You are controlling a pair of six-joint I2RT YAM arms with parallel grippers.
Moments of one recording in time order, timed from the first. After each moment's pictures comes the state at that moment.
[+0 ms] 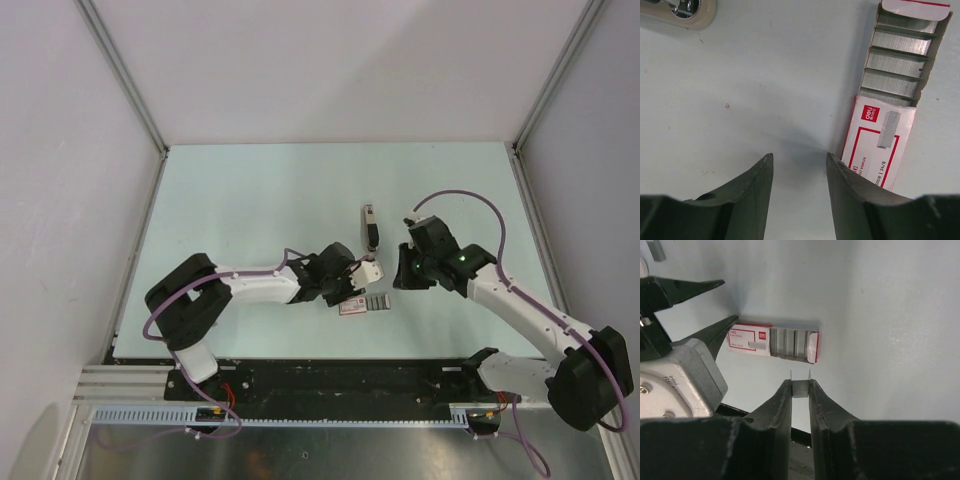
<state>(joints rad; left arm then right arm) -0.95 1.71 0.91 -0.09 0.01 0.37 0.56 1.14 0.86 -0.67 -0.05 0.50</state>
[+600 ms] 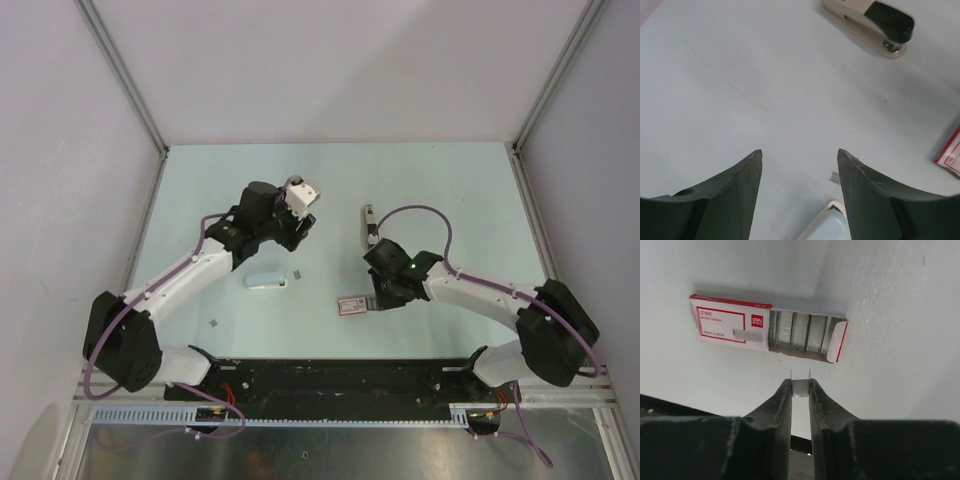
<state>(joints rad) -0.54 1.38 1.01 -0.25 0.12 0.30 0.81 1.37 0.86 -0.63 0.09 0.57</state>
